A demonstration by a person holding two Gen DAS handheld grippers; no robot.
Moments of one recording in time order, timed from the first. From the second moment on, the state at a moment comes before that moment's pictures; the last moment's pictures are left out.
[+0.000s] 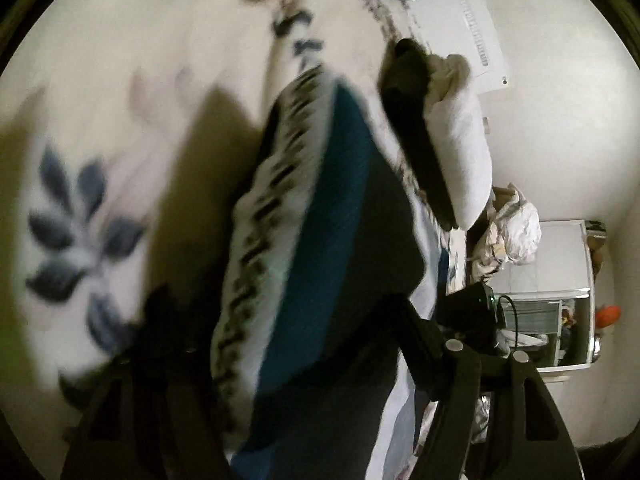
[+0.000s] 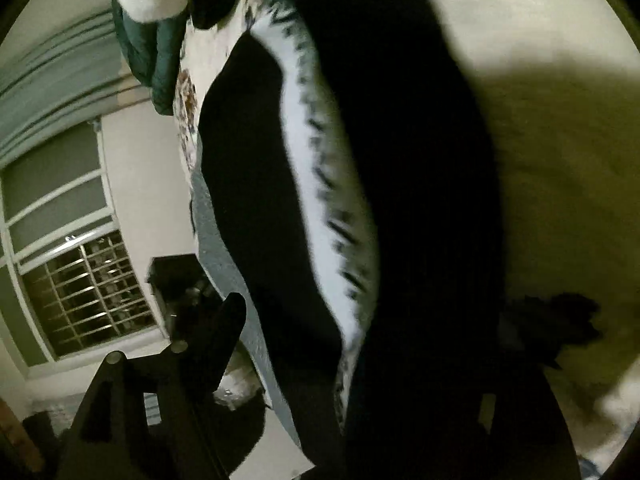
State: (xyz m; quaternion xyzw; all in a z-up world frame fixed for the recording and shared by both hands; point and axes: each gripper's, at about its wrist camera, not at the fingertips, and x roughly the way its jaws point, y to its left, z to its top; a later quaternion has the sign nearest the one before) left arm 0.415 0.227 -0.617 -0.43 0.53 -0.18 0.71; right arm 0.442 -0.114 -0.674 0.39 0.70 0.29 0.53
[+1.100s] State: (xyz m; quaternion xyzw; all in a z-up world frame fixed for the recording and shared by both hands) left arm 0.721 0.078 -0.420 -0.20 0.50 -0.22 0.82; right arm 0.685 -0.249 -0.418 0.37 0.56 0.16 0.72
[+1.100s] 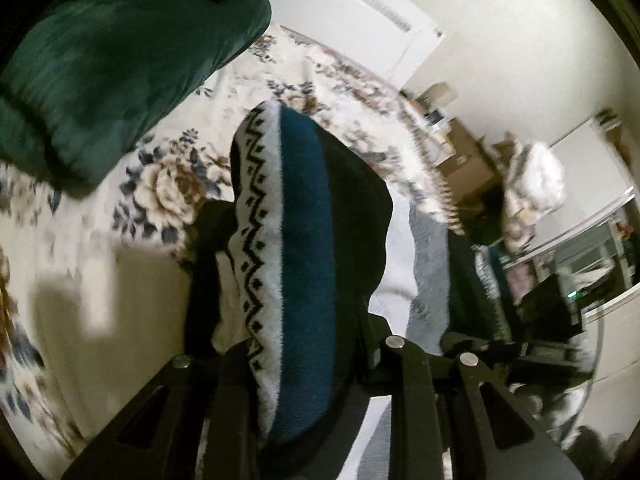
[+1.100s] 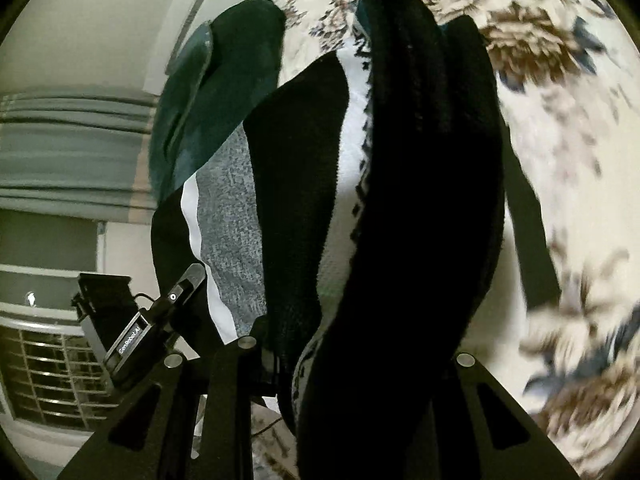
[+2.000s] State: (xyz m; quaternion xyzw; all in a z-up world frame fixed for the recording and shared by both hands) left arm 0.651 0.042 -0.372 0.00 0.47 -0.06 0.88; right arm 0.608 -0.198 -0.357 0.03 0.54 -0.12 0.83
